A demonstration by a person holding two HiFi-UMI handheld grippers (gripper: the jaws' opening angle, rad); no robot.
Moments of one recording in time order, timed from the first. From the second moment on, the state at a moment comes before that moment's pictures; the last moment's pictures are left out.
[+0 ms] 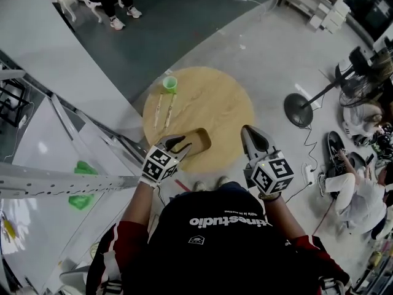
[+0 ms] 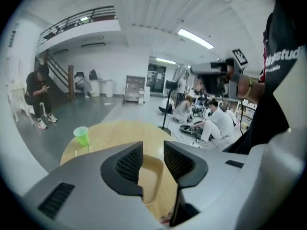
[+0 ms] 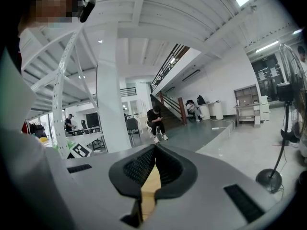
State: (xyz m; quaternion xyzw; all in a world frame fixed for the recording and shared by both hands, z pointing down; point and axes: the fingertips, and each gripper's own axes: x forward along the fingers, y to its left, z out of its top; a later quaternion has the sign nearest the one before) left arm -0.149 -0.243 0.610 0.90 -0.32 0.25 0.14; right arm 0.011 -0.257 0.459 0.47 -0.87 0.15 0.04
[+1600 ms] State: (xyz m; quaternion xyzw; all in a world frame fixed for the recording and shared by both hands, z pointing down) left arm -0.139 -0.240 0.384 0.89 -0.44 -0.05 0.06; right arm 0.020 -0.256 0.387 0.47 -0.88 0.07 0.00
